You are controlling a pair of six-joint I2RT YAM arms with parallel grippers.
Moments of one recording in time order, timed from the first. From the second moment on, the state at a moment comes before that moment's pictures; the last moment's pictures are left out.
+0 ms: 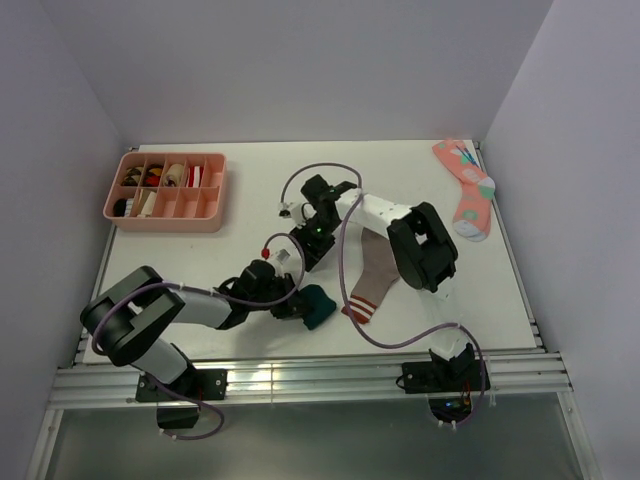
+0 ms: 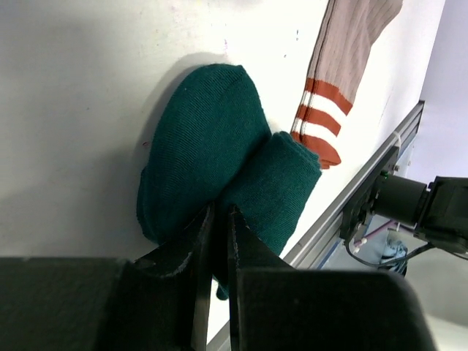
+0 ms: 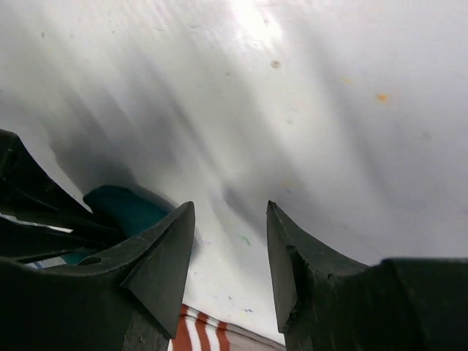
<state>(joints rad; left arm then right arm) -0.80 1.55 0.39 0.50 0.30 -1.00 0.63 2.16 1.64 -0.82 -0.49 -0.25</state>
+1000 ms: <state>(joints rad) -0.71 1.68 0.62 0.18 0.52 -0.88 0.55 1.57 1.05 -0.82 -0.59 -0.81</state>
